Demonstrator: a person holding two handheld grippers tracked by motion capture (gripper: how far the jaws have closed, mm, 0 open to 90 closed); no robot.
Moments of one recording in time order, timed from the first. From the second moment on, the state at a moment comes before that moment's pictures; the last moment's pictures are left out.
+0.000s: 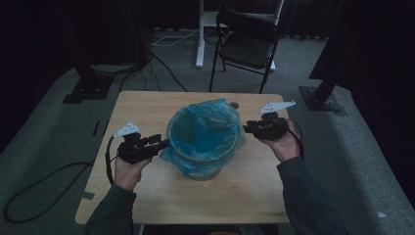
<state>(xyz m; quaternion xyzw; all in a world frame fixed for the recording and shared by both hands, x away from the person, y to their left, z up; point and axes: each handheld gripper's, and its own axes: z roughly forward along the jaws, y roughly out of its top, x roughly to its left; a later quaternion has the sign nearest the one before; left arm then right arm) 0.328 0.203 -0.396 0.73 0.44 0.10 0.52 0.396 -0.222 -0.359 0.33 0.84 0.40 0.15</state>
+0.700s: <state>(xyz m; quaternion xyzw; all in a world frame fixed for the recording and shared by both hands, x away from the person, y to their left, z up) 0.330 0.201 -0.396 0.73 0.44 0.10 0.52 0.442 -0.186 -0.348 0.34 0.83 0.41 0.16</state>
